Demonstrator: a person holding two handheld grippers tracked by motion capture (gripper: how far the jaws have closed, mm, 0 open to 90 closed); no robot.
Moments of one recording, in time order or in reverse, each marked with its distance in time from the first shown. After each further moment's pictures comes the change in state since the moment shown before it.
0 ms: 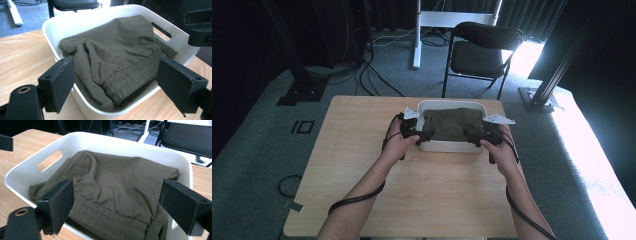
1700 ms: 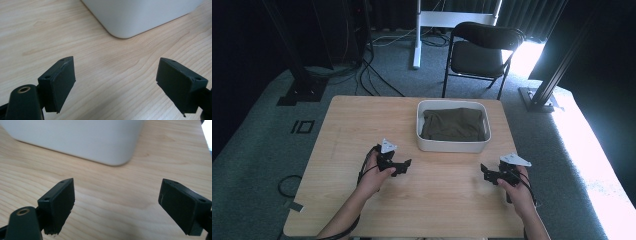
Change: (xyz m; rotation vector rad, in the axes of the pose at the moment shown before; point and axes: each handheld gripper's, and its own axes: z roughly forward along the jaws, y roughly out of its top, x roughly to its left) left arm 0.016 -0.106 -0.053 0.110 0.083 -0.016; right arm -0.009 -0.117 -0.059 0.107 -0.122 0.033
